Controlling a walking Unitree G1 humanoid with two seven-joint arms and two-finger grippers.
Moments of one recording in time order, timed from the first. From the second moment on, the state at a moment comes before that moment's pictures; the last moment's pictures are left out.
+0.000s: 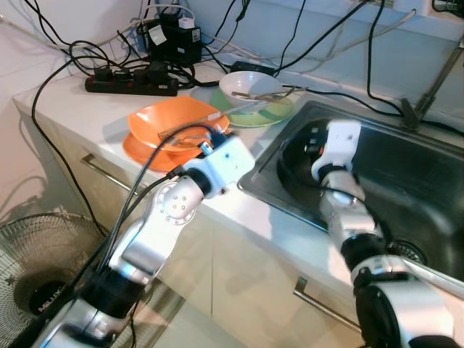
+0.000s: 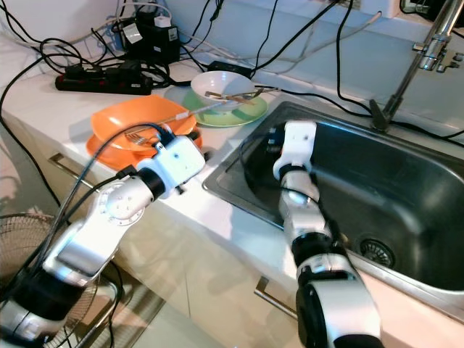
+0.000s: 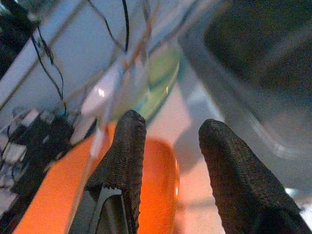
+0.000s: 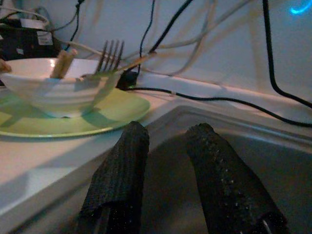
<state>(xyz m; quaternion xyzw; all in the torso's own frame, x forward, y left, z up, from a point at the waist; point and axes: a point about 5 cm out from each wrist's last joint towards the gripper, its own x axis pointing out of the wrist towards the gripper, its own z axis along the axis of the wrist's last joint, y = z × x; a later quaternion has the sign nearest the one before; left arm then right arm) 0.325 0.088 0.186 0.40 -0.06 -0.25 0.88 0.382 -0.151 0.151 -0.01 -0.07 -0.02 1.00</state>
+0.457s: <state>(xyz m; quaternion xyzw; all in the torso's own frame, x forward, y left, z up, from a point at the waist) 0.342 0.082 0.187 0.45 -0.07 -0.21 0.86 0.380 -0.149 0.153 0.00 -0.08 -0.02 1.00</state>
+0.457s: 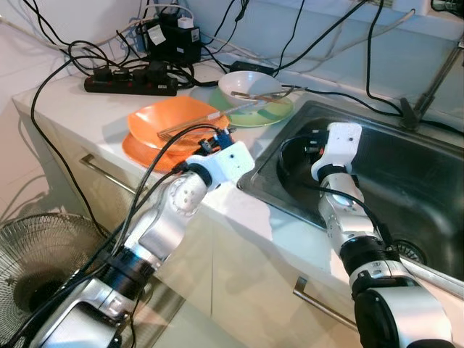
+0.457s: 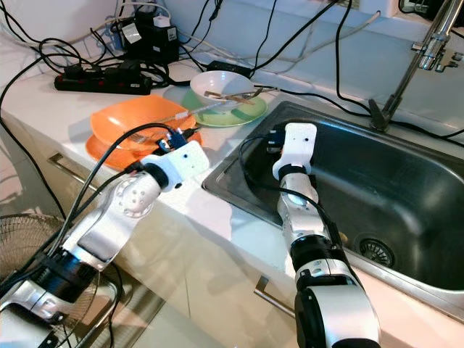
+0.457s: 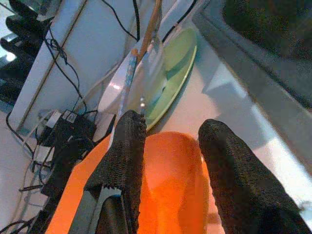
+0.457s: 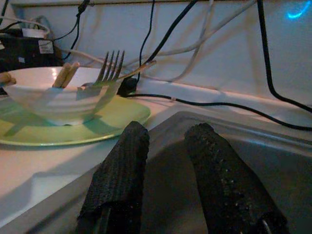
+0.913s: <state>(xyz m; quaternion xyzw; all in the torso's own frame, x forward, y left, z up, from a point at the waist) 0.346 0.083 0.198 0.49 -0.08 -0.20 0.84 0.378 -0.148 0.151 0.00 -0.08 -0.02 1.00</state>
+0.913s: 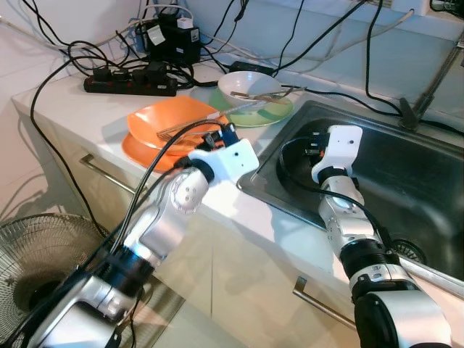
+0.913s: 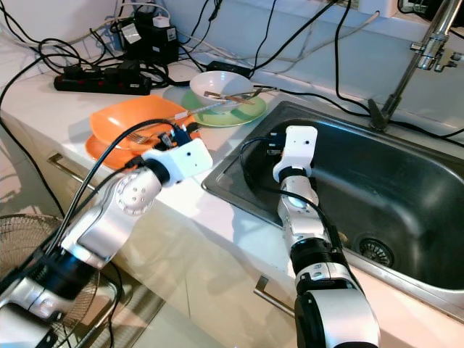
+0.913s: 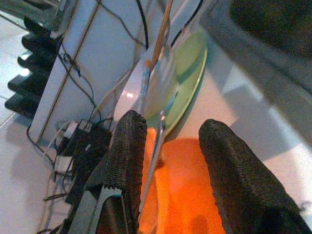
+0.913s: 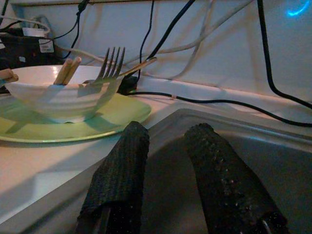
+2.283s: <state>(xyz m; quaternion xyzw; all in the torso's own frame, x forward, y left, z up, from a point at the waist) 0.379 0.090 0.196 0.56 -0.07 -0.18 0.81 0.377 -0.151 0.150 0.00 -0.08 -0.03 1.00</state>
